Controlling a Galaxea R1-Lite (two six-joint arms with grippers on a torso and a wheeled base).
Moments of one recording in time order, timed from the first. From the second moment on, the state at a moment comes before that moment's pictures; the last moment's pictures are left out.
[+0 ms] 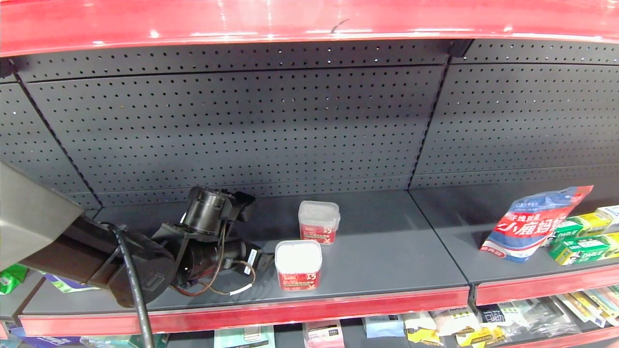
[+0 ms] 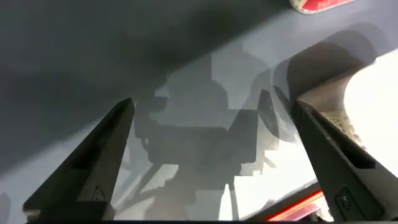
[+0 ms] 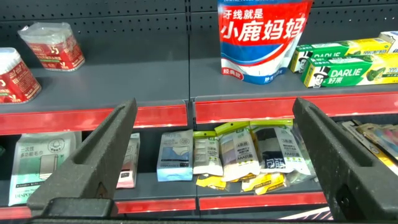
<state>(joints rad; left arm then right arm) -0.50 1.94 -0.74 -0.47 0.10 0.01 0.00 0.00 0.00 0.00 0.01 0.00</state>
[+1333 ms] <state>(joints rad) -0.54 1.98 -0.77 -0.52 0.11 0.01 0.00 0.00 0.00 0.00 0.01 0.00</state>
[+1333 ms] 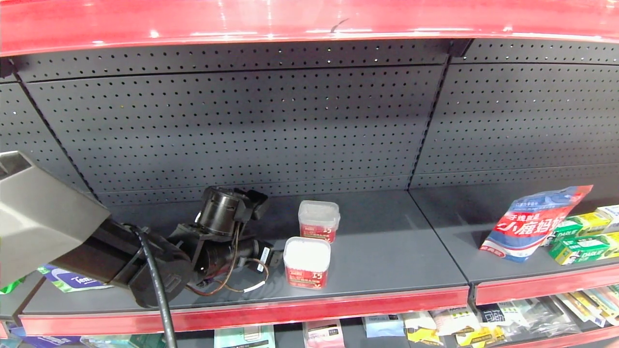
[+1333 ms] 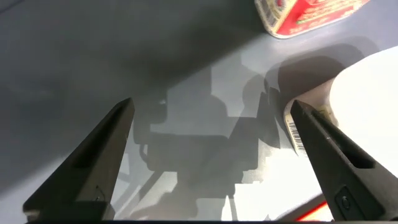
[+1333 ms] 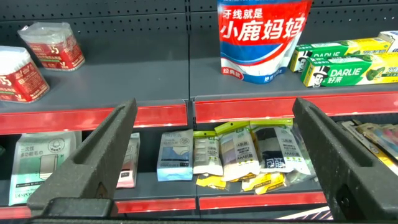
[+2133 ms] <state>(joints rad) -0.56 1.98 -0.77 -0.52 0.11 0.01 0.00 0.00 0.00 0.00 0.01 0.00</state>
